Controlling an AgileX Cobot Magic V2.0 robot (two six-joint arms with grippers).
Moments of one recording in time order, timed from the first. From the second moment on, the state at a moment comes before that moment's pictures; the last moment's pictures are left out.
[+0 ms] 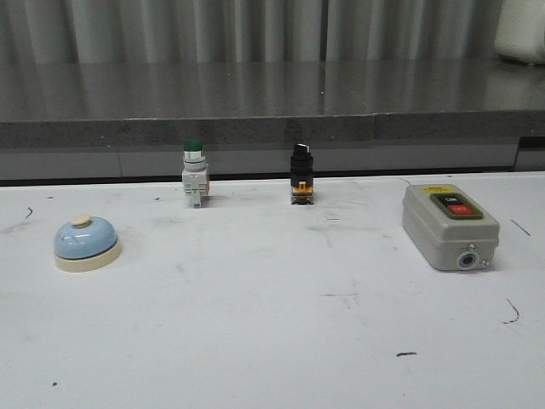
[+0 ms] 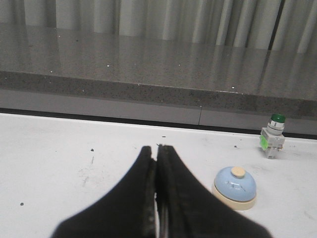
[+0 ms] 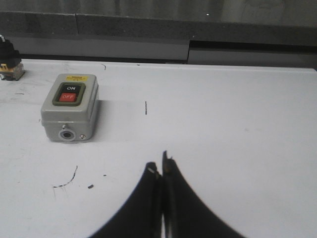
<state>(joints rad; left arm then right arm) 0.04 -0.01 0.00 -0.06 0.12 -0.05 -0.04 -0.01 0.03 -0.04 0.26 0.05</state>
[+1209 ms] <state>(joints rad) 0.04 -0.01 0.00 -0.06 0.01 -0.05 -0.04 -0.01 0.03 -0.04 0.21 0.05</state>
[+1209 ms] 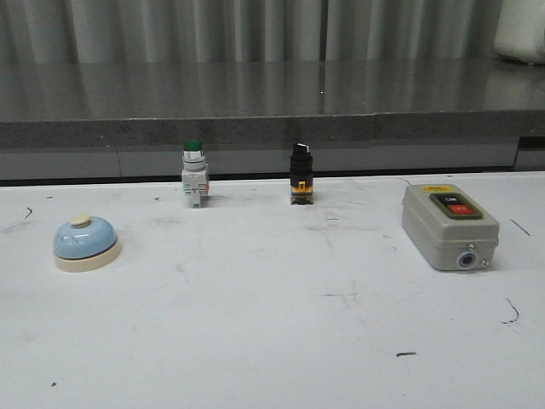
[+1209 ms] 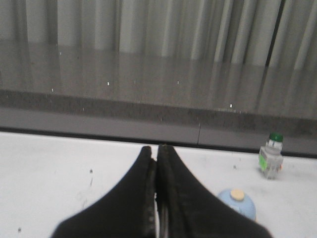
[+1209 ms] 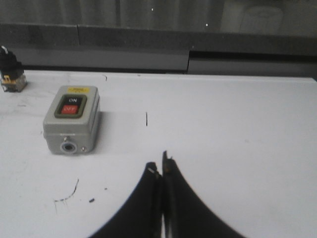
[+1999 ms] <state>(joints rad) 0.04 0.40 -0.45 -0.06 0.23 -0.05 -0.04 0.25 -0.38 -0.04 0.37 0.05</state>
